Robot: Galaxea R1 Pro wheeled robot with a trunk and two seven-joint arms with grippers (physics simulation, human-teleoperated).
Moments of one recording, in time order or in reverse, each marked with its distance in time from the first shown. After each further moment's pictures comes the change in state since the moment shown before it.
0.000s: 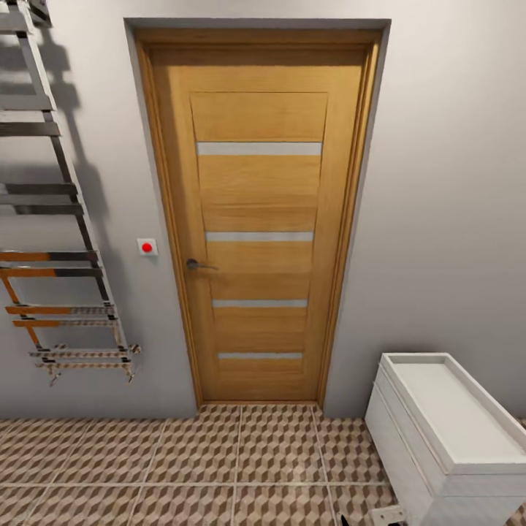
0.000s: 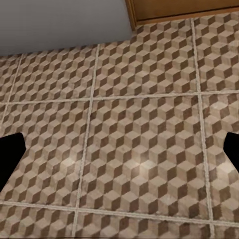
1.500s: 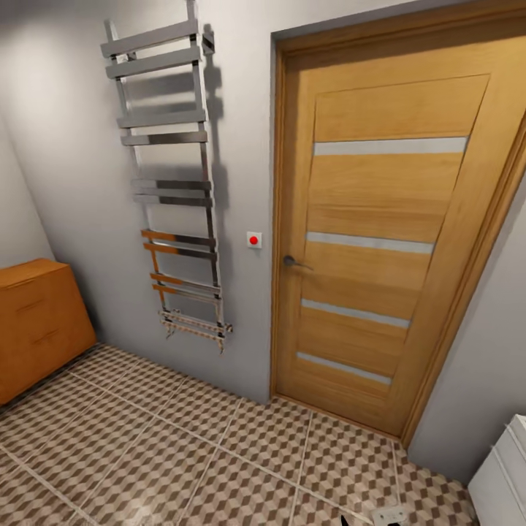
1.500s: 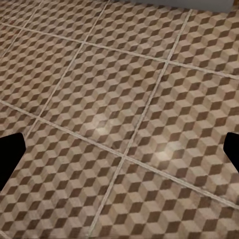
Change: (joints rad) left arm 0.000 -0.002 0.000 0.000 0.000 0.002 -0.001; right arm 0.000 0.000 0.001 0.000 0.000 0.001 0.000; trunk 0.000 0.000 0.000
